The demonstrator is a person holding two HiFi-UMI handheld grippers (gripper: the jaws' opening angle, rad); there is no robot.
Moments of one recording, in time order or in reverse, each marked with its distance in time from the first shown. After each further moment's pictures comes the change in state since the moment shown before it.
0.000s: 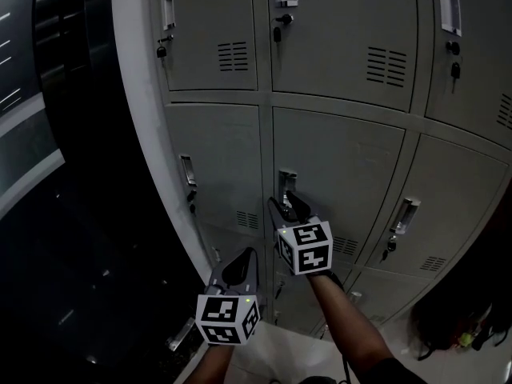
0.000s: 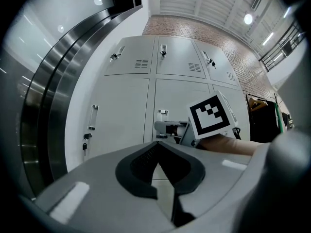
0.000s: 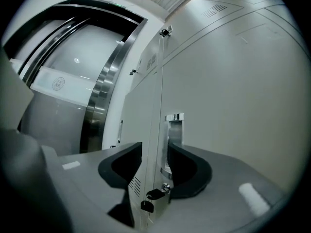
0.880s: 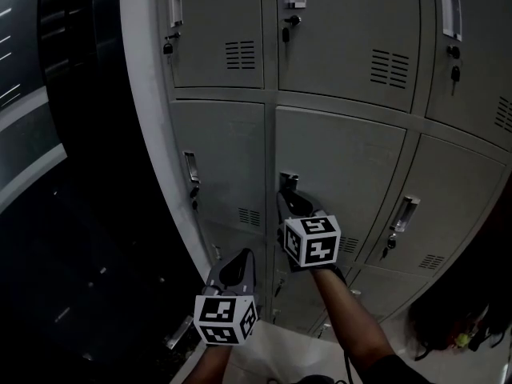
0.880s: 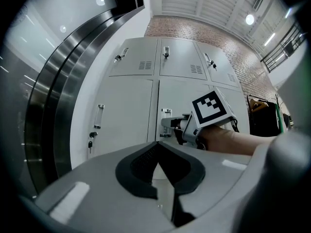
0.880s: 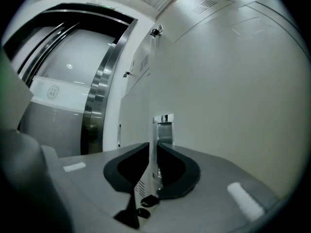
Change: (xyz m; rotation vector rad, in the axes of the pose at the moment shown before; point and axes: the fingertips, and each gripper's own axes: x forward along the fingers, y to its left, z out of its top) left arm -0.016 0.011 -0.004 -0.012 0.001 0.016; right arm -0.003 -0.002 0.007 0.091 0.009 -0.015
